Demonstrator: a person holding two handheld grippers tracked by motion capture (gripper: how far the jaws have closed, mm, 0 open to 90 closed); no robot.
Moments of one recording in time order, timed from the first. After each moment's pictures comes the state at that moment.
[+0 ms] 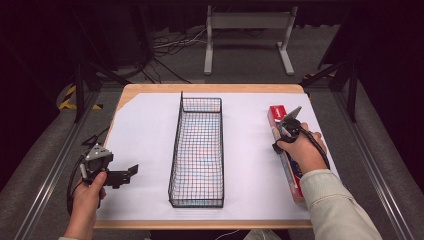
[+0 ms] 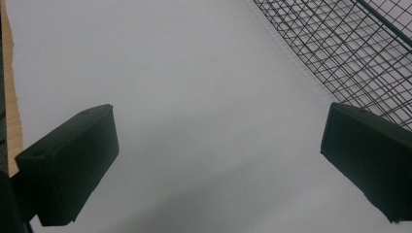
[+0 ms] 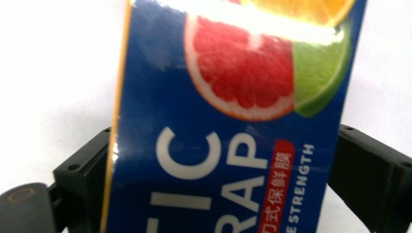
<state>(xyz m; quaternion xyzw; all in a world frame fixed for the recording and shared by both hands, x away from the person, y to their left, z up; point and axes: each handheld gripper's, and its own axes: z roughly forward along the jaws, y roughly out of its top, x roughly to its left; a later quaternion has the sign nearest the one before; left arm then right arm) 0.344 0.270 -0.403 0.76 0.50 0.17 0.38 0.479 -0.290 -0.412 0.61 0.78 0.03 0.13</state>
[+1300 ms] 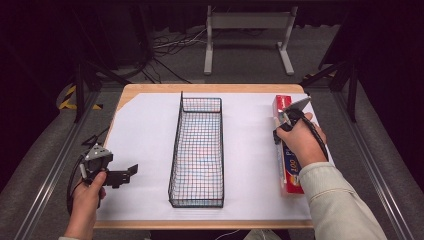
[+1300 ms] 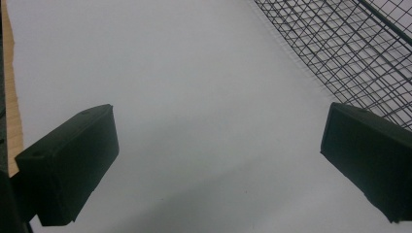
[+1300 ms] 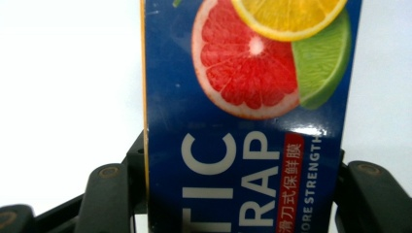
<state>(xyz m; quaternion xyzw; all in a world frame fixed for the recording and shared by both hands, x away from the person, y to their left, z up) 0.345 0.272 -0.405 0.76 0.50 0.17 0.38 0.476 -0.274 -0.363 0.73 0.67 0.09 0.09</state>
